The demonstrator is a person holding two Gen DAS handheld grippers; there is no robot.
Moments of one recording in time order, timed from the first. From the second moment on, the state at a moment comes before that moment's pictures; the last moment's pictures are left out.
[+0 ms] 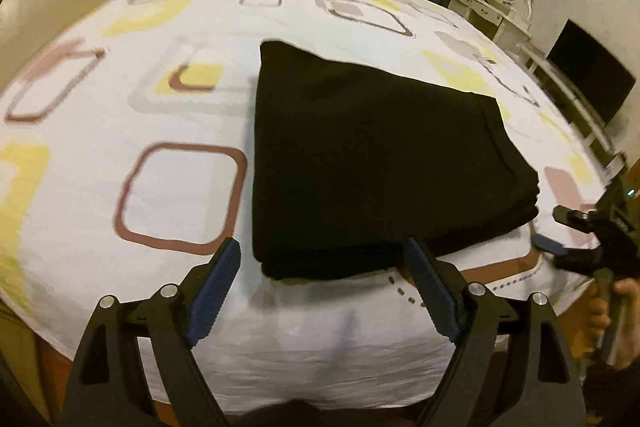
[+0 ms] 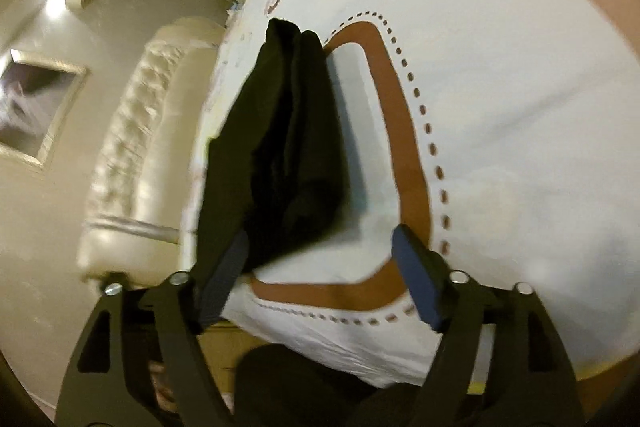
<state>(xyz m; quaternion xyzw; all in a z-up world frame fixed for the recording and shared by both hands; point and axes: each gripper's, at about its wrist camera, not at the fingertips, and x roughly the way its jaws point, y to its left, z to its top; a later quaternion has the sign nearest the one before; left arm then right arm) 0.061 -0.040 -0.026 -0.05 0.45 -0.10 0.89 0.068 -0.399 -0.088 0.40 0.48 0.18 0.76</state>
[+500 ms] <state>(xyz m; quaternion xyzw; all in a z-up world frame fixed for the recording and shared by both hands) 0.026 -0.036 0.002 -0.06 0.41 -0.06 0.91 0.025 -0.326 -0.036 0.15 0.44 0.10 0.88</state>
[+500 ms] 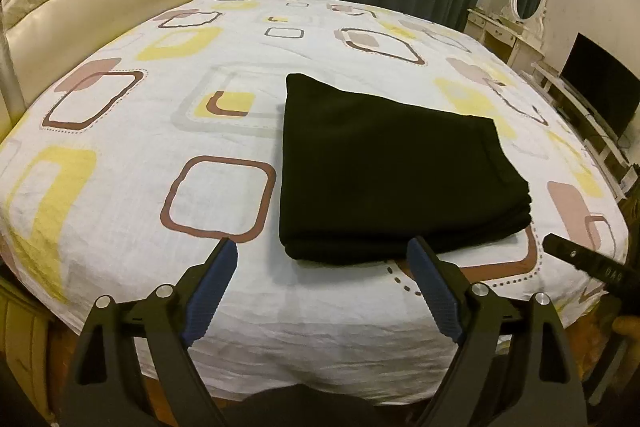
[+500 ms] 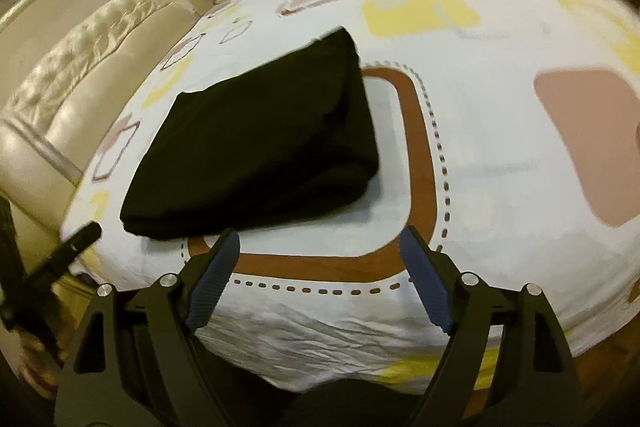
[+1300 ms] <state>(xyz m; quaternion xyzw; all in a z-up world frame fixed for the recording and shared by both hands) 0.021 -0.045 0.003 -0.03 0.40 -0.04 0.92 0.018 -0.316 -0.036 0.09 0.41 0.08 0.90</state>
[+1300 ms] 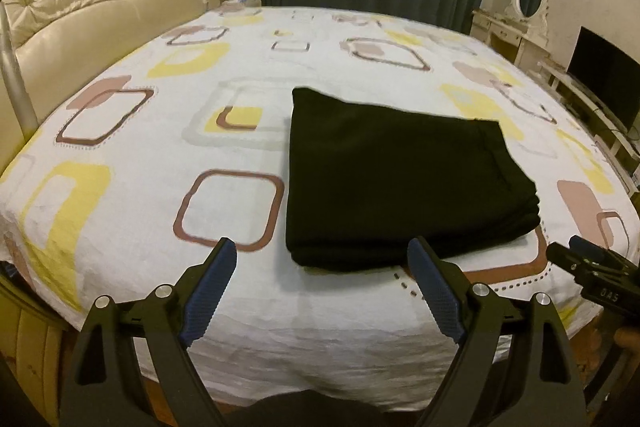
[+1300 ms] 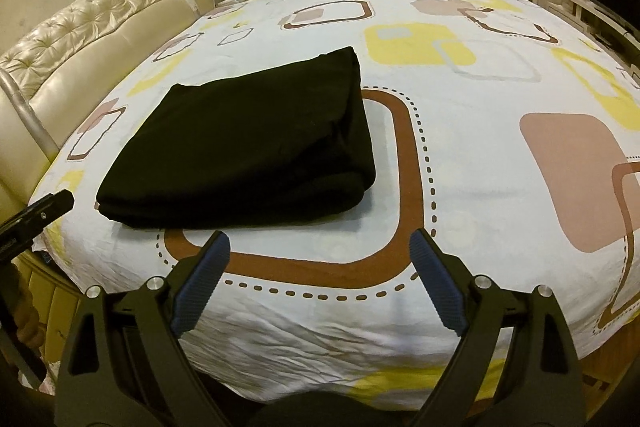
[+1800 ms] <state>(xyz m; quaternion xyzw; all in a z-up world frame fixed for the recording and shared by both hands) 0.020 -0.043 0.002 -0.04 0.40 -0.04 0.91 0.018 -0.313 -0.039 0.09 0.42 0.08 0.90</state>
